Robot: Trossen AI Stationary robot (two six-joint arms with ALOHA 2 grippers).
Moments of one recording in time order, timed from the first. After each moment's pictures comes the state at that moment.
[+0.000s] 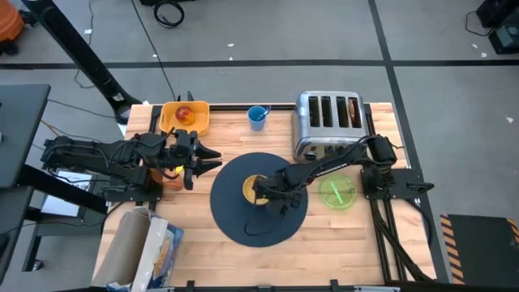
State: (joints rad) left arm -0.10 0.82 0.78 -0.03 -0.15 -0.35; right arm 0.16 1.98 1.40 -0.69 0.07 -1.06
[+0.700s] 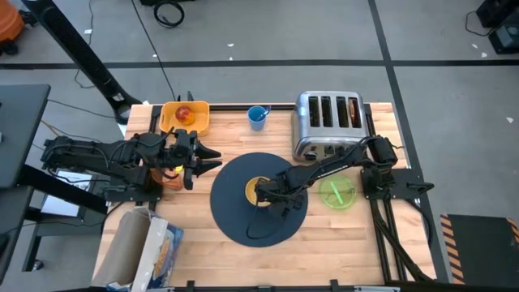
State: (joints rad) left arm -0.10 0.82 0.78 -0.02 -0.15 -0.35; right arm 0.18 1.98 1.41 -0.74 0.08 -1.04
